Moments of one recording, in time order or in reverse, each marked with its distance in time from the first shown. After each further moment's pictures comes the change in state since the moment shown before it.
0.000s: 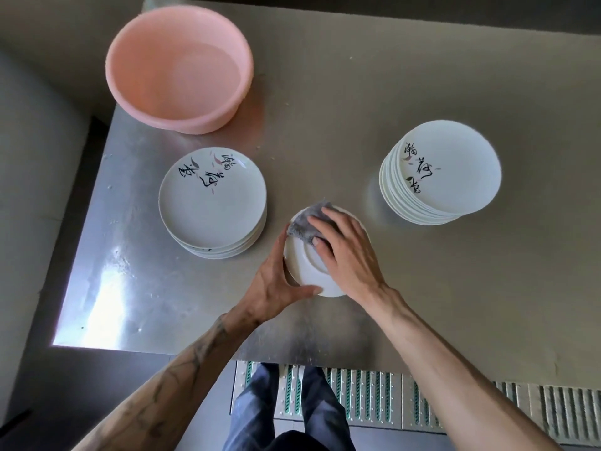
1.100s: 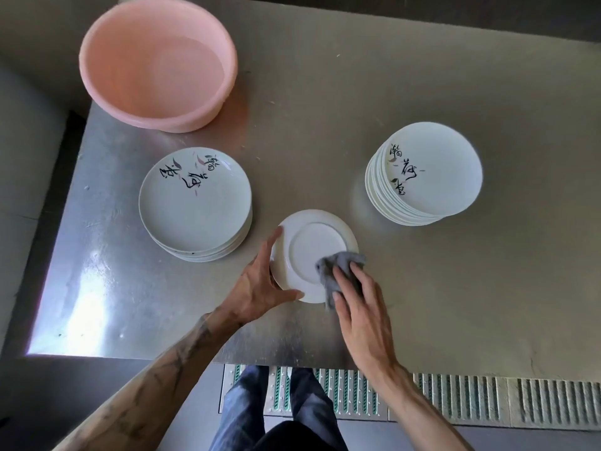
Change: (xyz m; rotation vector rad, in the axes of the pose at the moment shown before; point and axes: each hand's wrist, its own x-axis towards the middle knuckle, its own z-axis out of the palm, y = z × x) left_hand 0.004 -0.012 -0.004 0.113 -0.057 0.010; right_hand -0.116 0.009 0.006 0.001 0.082 0.256
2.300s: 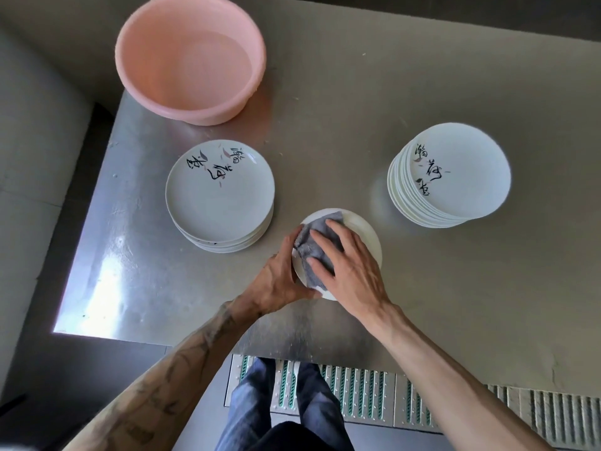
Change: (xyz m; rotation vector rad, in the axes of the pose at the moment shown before) left_hand 0.004 0.004 0.003 -0.078 -0.034 0.046; right_hand 0.081 -0.037 0.013 -0.085 -0.105 -0.277
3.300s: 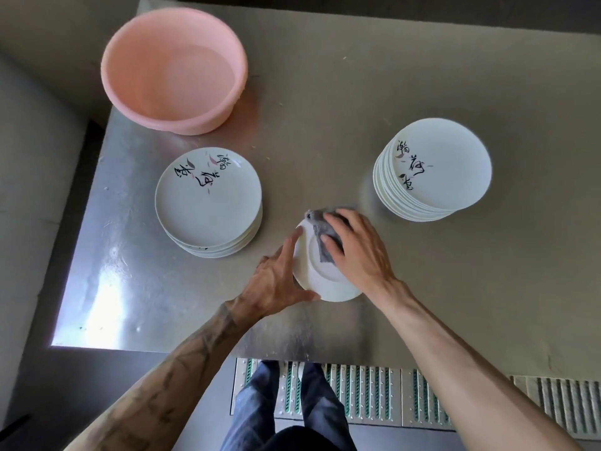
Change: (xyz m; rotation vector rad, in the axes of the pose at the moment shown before) left_hand -0.003 0.027 0.004 0.424 -0.033 -0.068; right_hand 0.022 0.030 -0.017 0.002 0.046 0.074
